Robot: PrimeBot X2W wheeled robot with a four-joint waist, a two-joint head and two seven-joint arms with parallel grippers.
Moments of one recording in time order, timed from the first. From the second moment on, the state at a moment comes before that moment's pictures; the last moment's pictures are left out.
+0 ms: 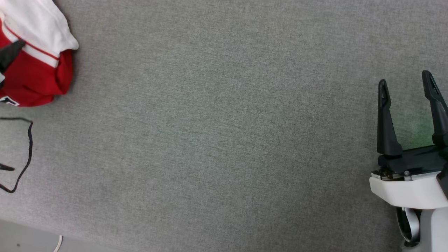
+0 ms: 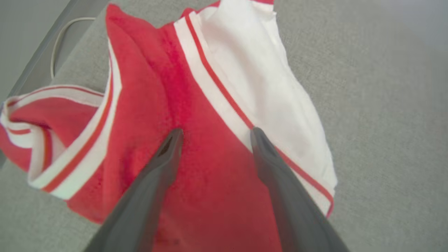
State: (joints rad) left arm -0.95 0.62 -0.06 0.73 -0.89 -0.13 0.59; right arm -0.19 -0.05 -0.06 -0.24 -0.11 0.13 -0.26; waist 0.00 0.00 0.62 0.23
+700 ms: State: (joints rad) left arm -0.97 0.68 -0.30 0.80 -0.94 -0.13 0.69; right arm -0.21 -0.05 -0.06 -0.22 -0.10 0.13 -0.26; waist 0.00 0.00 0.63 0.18
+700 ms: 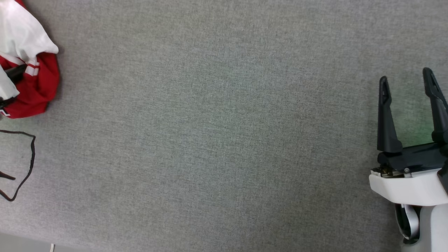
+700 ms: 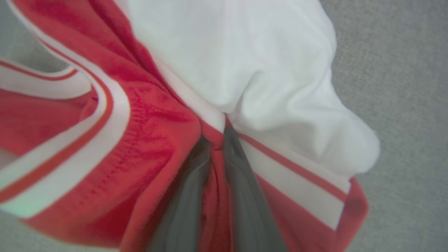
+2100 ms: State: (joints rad) left arm -1.13 0.46 -0.99 0.21 -0.81 -0.13 0.48; right arm -0.16 -0.05 -0.08 -0.14 0.11 0.13 -0.26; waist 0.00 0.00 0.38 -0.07
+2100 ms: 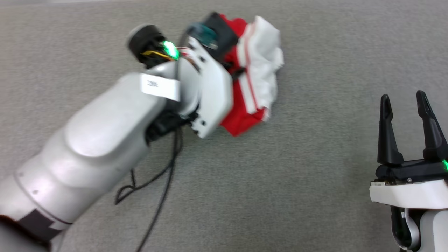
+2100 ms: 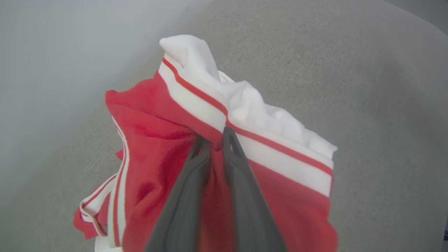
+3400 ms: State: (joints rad) left arm -0.95 0.17 -1.16 0.44 -0.80 -0.06 -0.12; right arm -0.07 -0.05 -0.10 -0.09 0.10 0.13 -0.26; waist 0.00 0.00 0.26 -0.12
